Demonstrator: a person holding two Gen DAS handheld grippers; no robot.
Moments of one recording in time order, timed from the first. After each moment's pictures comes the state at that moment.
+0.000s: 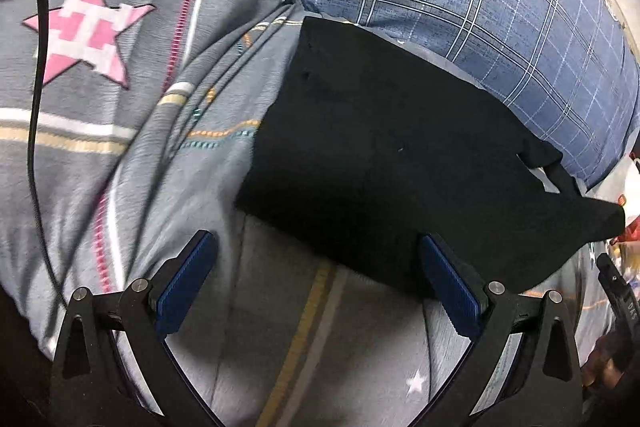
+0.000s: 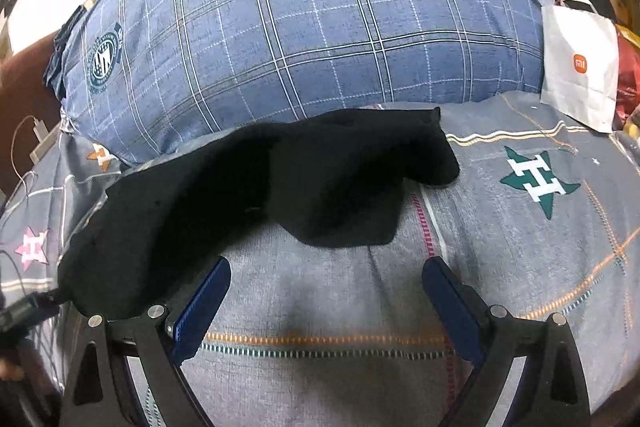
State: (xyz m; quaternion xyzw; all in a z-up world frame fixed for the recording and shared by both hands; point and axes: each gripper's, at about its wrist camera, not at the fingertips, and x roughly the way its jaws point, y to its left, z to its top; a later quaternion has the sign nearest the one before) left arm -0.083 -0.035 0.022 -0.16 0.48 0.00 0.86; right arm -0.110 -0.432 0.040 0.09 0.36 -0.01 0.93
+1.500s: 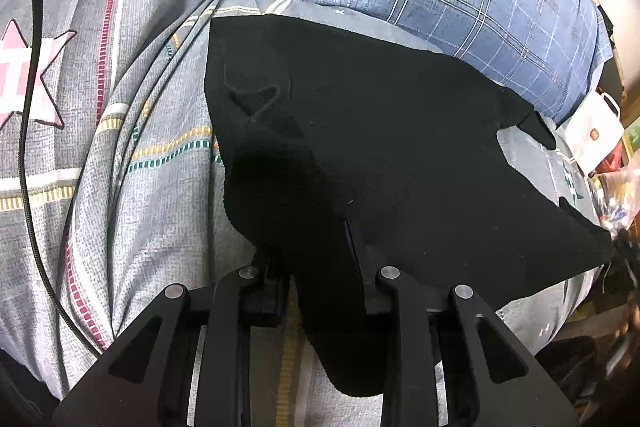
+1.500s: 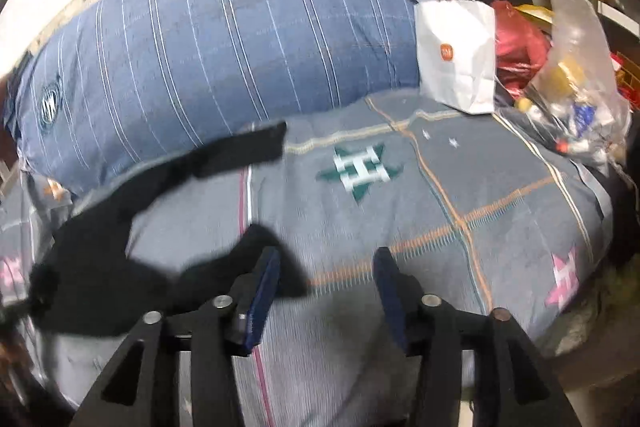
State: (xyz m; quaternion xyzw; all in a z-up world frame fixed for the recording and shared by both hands) left arm -0.072 -0.041 0.025 -0.11 0.51 -0.11 0.85; right arm -0.181 -0.545 0.086 0.10 0.36 -0.10 0.92
